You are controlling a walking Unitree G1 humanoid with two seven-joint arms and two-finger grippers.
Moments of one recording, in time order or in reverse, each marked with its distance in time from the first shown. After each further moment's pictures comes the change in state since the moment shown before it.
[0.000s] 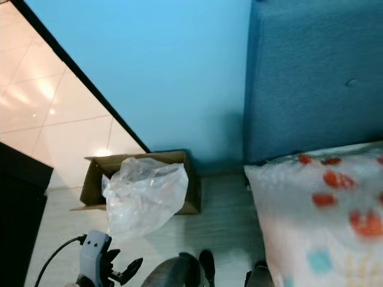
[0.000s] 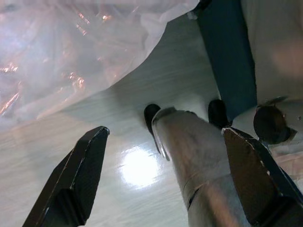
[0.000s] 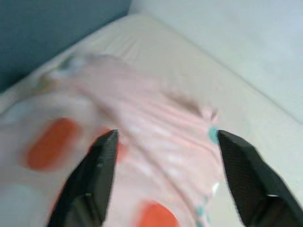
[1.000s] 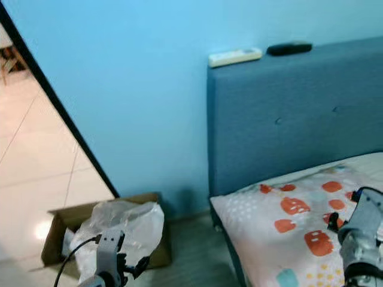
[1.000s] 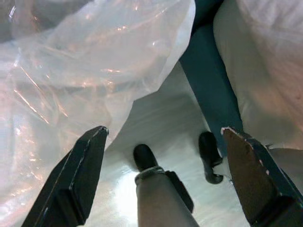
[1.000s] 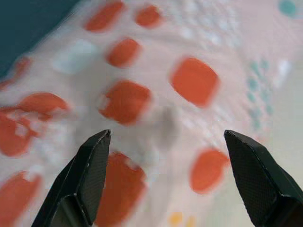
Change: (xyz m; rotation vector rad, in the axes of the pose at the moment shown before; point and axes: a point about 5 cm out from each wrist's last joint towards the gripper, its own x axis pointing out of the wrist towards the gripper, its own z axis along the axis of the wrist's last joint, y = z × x) left arm 0.036 -0.001 -0.022 -0.103 0.146 0.144; right arm -0.074 0.083 -0.154 -0.019 0.392 0.375
